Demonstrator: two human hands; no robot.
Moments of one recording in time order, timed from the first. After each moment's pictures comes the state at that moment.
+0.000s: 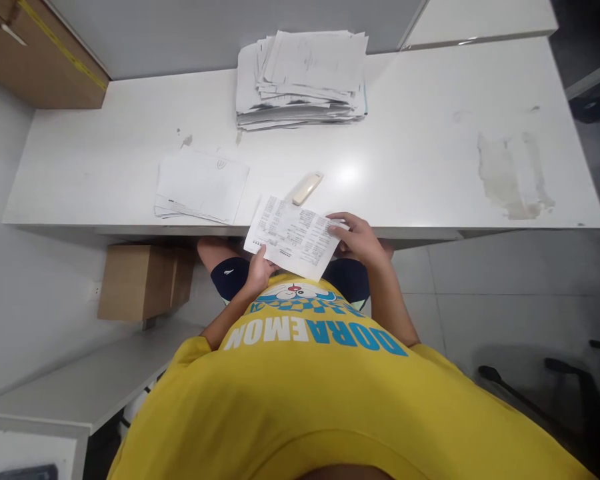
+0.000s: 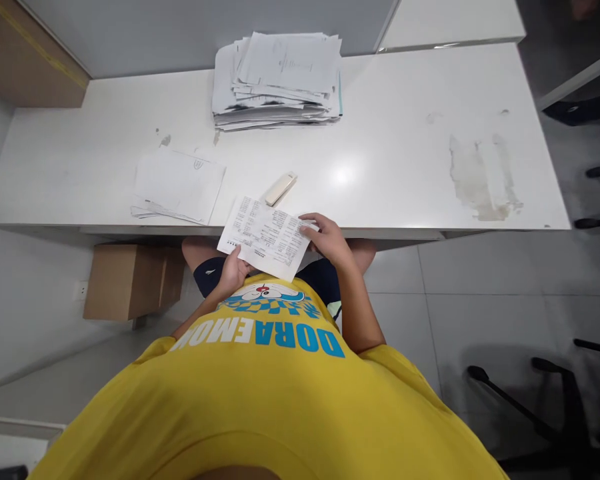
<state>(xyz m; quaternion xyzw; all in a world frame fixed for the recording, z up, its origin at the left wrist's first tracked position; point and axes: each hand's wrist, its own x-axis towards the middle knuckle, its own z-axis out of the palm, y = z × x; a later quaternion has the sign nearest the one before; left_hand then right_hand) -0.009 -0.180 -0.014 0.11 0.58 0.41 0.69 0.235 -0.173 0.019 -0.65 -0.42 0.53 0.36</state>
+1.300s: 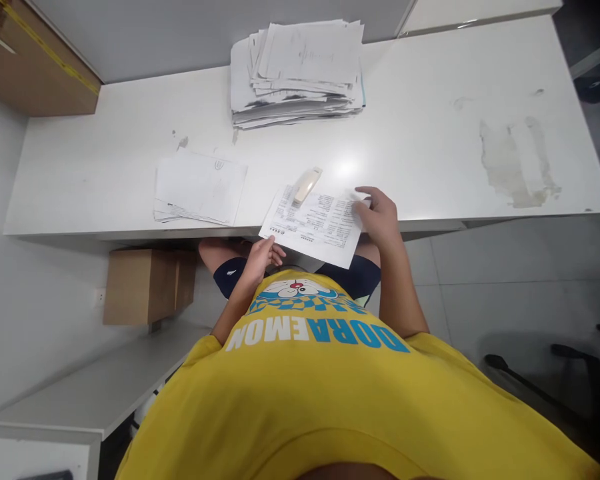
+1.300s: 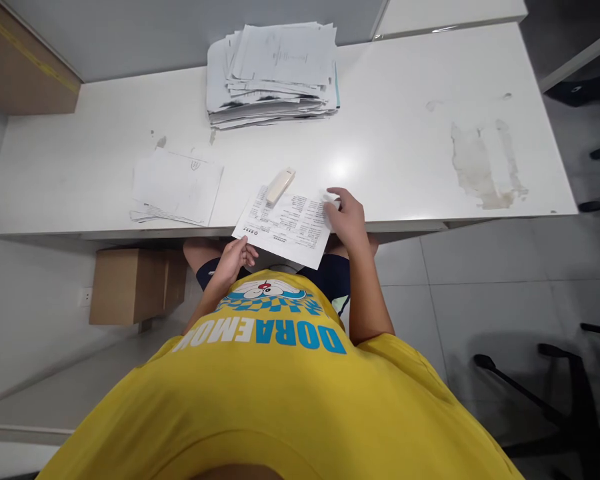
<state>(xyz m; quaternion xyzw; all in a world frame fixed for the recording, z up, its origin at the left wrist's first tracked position) -0.021 -0.156 0.005 0.31 0.55 0.31 0.71 0.267 -0.148 0.009 -0.75 -0.49 0.28 0.35</state>
